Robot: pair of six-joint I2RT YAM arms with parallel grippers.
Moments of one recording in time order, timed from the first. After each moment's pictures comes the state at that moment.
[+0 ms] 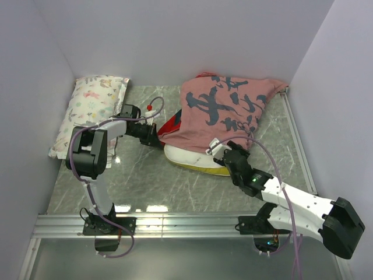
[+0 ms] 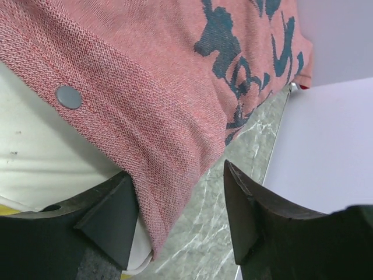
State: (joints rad) left arm -0.17 1.90 1.18 -0.43 0.84 0.14; right arm 0.81 0.96 0.45 -0.03 0.65 -0.57
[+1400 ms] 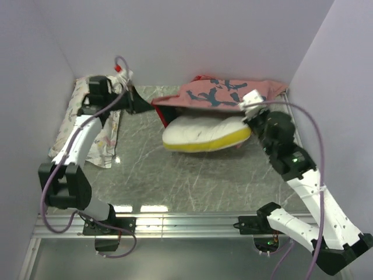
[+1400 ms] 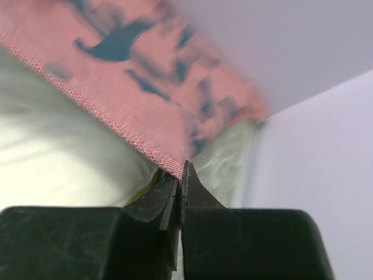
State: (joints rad) left arm -0.07 1.54 1.27 -0.30 1.01 -0.26; right arm 0.51 0.87 1.00 -0.42 0.33 -0.52
